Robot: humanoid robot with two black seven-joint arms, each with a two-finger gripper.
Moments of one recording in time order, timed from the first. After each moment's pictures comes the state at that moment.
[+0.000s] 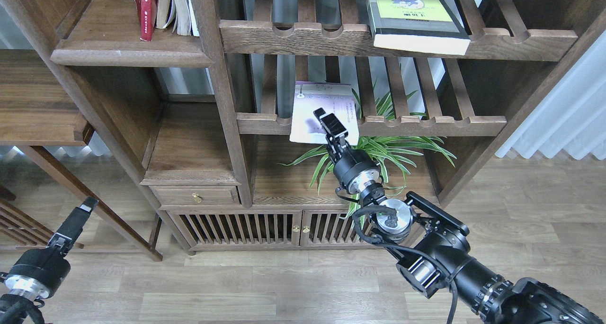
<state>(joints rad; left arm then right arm) 0.13 0.22 -1.64 -1.02 0.22 -0.49 0.19 0.48 0.02 0.75 0.91 0.36 0.28 0.24</state>
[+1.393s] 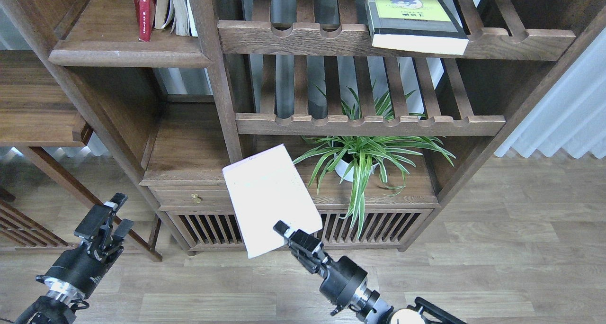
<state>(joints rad) 0.12 0.44 -1.04 -1.21 -0.51 -0.49 0.18 -0.03 0.00 0.67 1.13 0.17 0.58 -0.09</state>
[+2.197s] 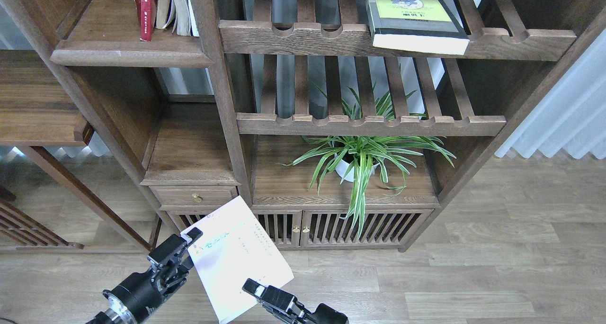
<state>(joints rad) 0.04 0.39 -0.72 -1.21 -0.52 -0.49 0.14 -0.09 0.02 0.59 1.13 0.07 0.58 -0.10</state>
